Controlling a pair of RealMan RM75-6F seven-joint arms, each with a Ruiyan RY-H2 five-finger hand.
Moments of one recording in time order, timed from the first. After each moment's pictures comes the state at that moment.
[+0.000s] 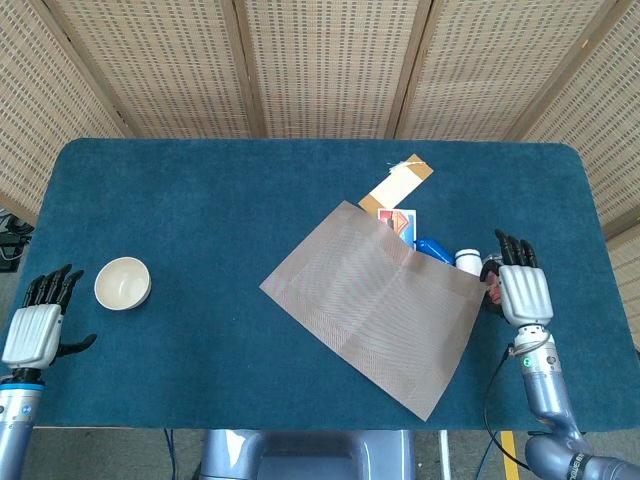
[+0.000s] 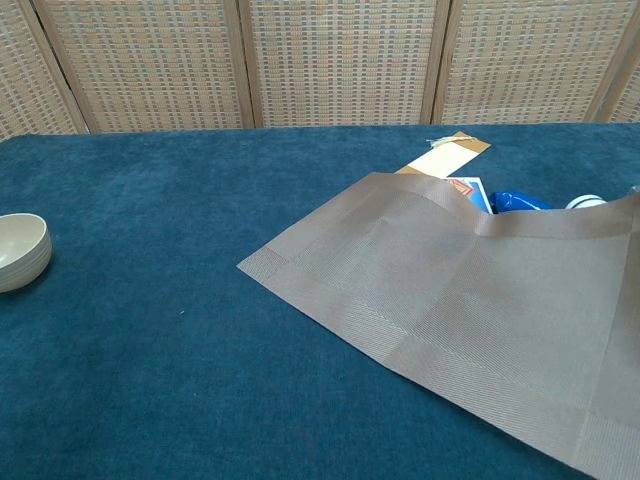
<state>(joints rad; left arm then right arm) -0.17 -1.31 -0.08 -1.44 1.36 1.34 0.04 0.39 -1.35 0.23 -1.54 -1.15 1.20 -0.29</state>
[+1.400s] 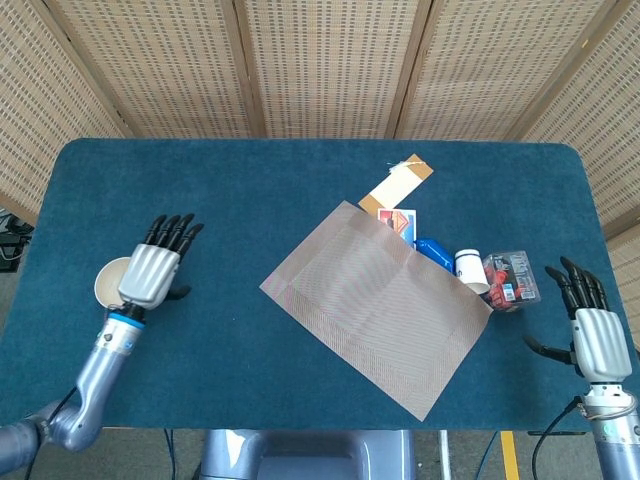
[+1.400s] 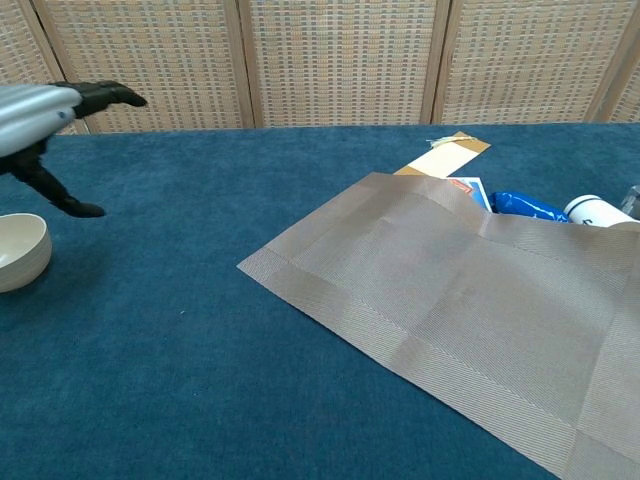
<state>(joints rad) -0.53 -1.46 -0.23 -1.49 1.35 1.11 0.39 0.15 -1.15 0.11 -1.60 -1.46 1.49 0.22</state>
